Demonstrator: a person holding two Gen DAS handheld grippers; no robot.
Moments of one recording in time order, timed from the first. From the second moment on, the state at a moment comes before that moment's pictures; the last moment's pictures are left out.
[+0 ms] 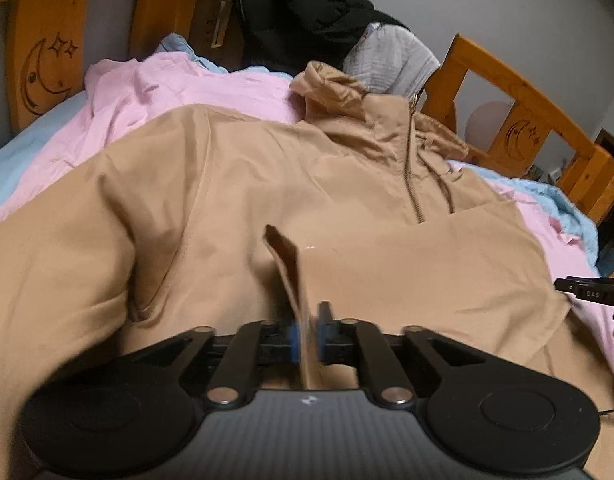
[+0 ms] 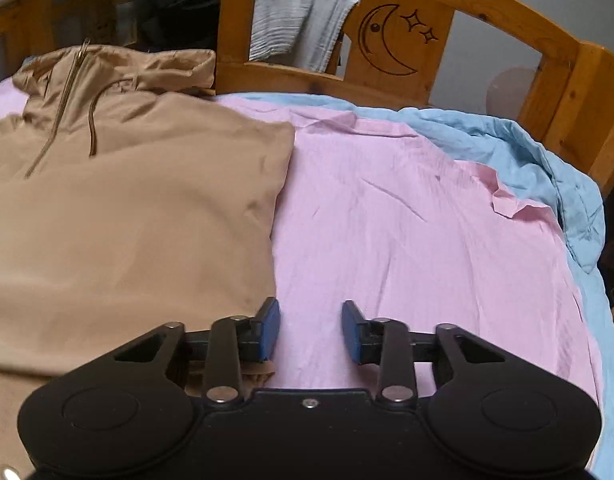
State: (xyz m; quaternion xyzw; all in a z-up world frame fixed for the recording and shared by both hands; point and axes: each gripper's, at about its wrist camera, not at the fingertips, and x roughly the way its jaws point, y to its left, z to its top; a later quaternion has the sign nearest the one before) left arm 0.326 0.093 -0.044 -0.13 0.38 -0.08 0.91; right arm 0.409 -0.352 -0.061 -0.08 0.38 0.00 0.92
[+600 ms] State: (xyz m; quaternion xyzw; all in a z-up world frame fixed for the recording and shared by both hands) left arm 0.075 0.196 0.007 -0.22 0.28 0.22 0.91; right arm 0.269 -0.188 0.010 -0.01 0.28 0.24 0.93
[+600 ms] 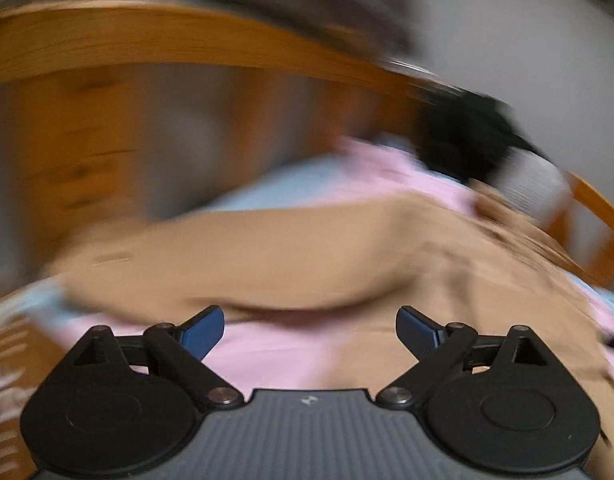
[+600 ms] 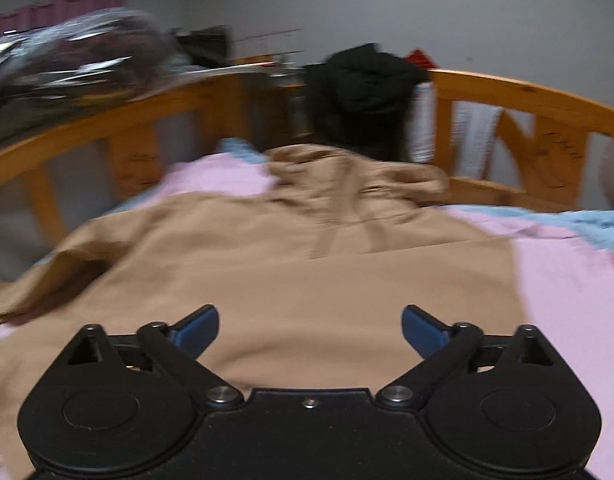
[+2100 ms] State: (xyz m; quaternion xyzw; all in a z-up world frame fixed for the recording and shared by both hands) left arm 0.133 0.071 0.032 0.01 0.17 -0.11 0.98; right arm 0.311 -0.083 0.014 0.31 0.50 0.34 0.74
